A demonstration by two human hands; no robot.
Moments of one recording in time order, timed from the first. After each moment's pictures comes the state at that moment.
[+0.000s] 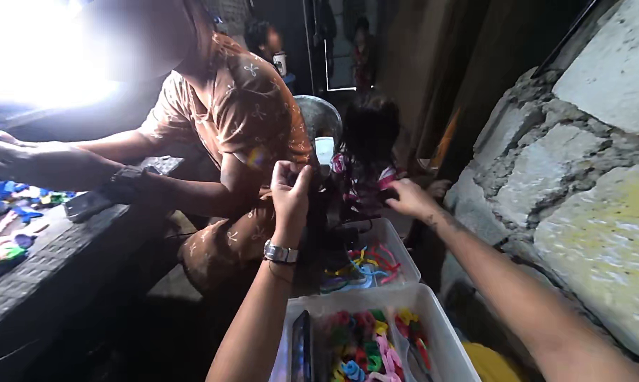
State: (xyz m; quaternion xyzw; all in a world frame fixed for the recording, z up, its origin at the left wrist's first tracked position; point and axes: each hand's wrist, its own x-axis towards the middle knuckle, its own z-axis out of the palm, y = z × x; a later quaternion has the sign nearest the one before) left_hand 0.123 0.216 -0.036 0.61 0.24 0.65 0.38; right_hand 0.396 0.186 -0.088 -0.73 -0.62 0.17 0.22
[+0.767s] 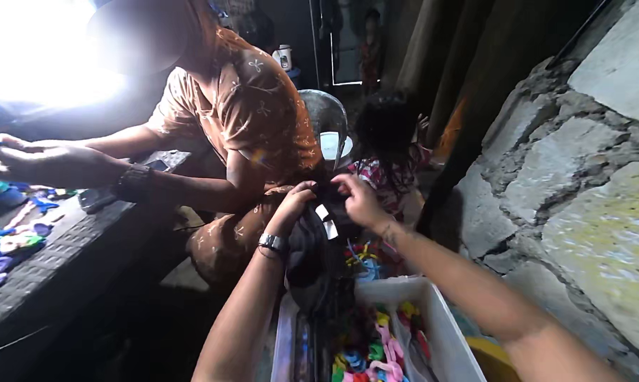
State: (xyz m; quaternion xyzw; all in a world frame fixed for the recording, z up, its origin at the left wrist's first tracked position) left_hand 0.098 0.216 -0.026 0.71 0.55 0.25 0.38; right_hand 0.280 0.193 -0.086 -0.52 -0.71 0.15 0.44
